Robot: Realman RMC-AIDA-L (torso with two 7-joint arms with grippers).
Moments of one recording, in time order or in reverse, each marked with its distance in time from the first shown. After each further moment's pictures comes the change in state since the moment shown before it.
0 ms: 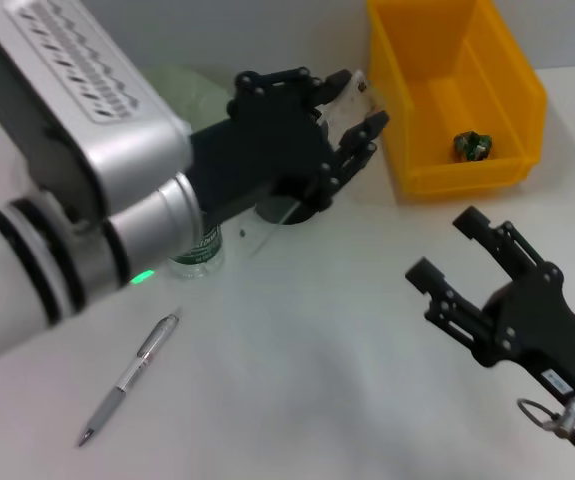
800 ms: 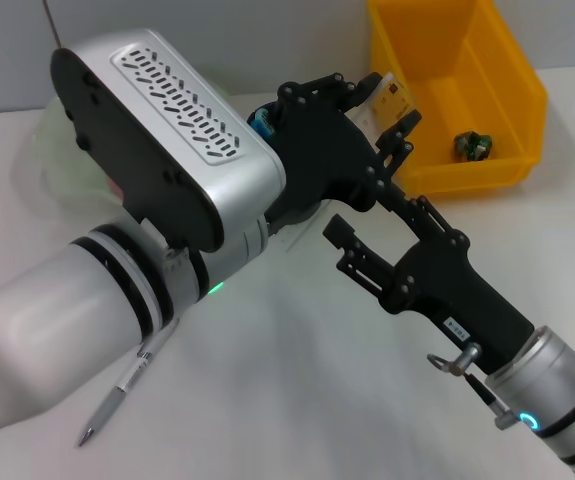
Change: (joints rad) left arm -0.063 -0.002 0.190 -0.102 -0.005 -0.305 0.020; right arm 0.134 0.006 0.127 0.202 -0.007 0.253 -0.081
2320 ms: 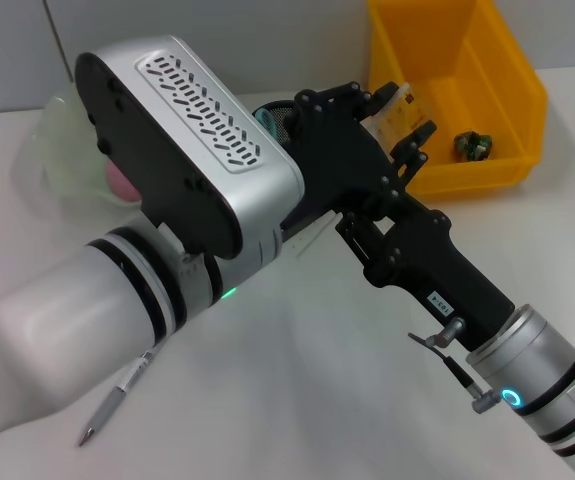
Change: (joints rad) left arm -0.022 0.000 0.014 -0.015 -0.001 0.003 -0.002; right arm 0.043 0.000 0.047 0.040 -0.004 0.023 0.090
